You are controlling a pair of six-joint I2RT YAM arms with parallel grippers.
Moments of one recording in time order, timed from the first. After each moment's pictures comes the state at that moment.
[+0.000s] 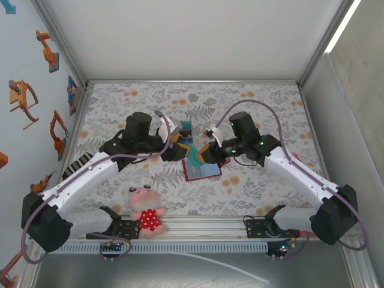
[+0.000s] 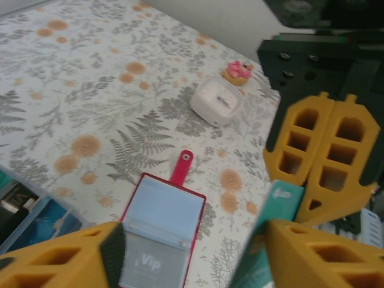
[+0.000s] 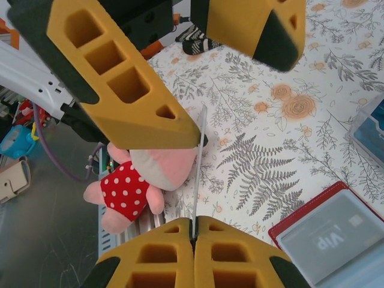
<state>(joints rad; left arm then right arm) -0.67 1.19 0.96 -0.35 0.59 0.06 0.62 1.24 1.00 -0.50 -0.86 -0.06</state>
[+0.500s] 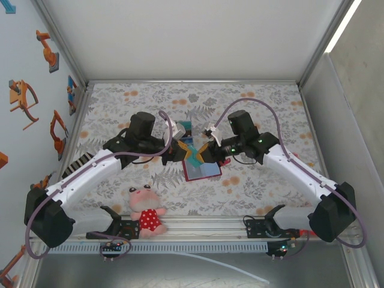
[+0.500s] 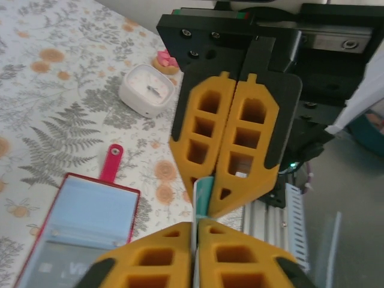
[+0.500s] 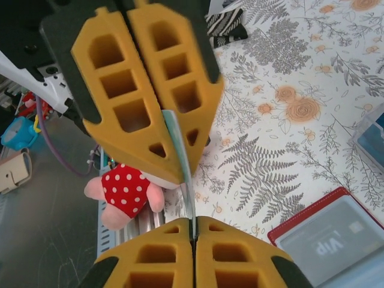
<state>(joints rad) -0.67 1.23 0.97 -0.38 0.80 0.06 0.62 1.27 1.03 -0.53 -0.87 -0.10</state>
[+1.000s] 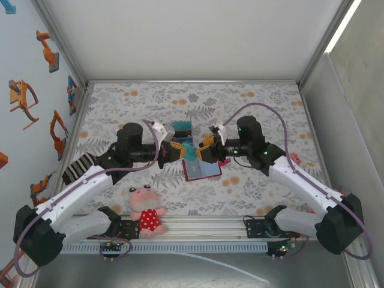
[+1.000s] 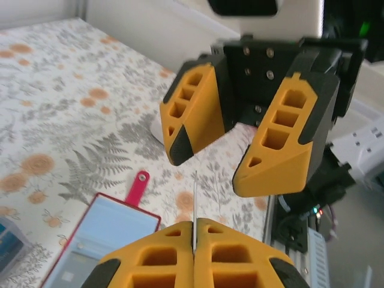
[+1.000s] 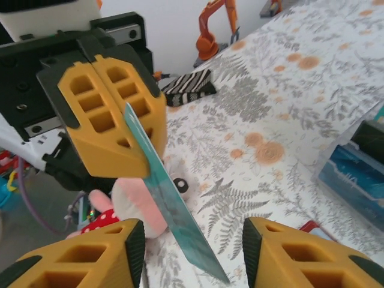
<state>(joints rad) -0.67 1.02 0.74 -0.07 0.66 -0.16 0.60 1.14 0.83 -0.12 -0.77 0.18</state>
